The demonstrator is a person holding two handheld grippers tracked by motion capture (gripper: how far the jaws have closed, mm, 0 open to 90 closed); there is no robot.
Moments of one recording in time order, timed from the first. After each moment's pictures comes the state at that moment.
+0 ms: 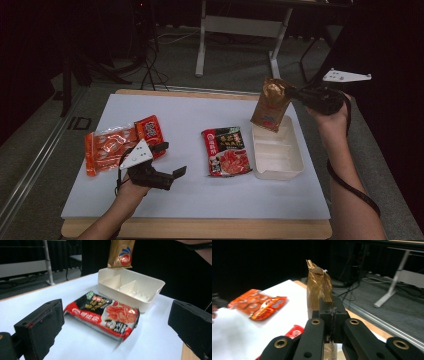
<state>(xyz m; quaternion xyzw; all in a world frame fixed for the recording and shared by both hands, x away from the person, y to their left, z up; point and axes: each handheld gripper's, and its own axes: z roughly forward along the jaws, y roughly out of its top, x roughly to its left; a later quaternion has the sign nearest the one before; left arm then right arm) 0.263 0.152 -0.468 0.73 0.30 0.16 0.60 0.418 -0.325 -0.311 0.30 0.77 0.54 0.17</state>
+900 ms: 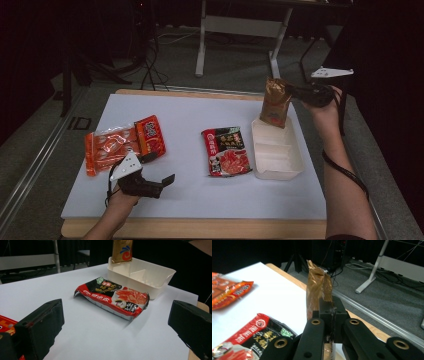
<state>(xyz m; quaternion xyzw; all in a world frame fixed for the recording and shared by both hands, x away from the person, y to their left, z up) 0.252 0.176 -0.501 0.72 0.32 0.17 0.59 0.478 -0.337 -0.348 0.32 0.79 0.47 0.21</state>
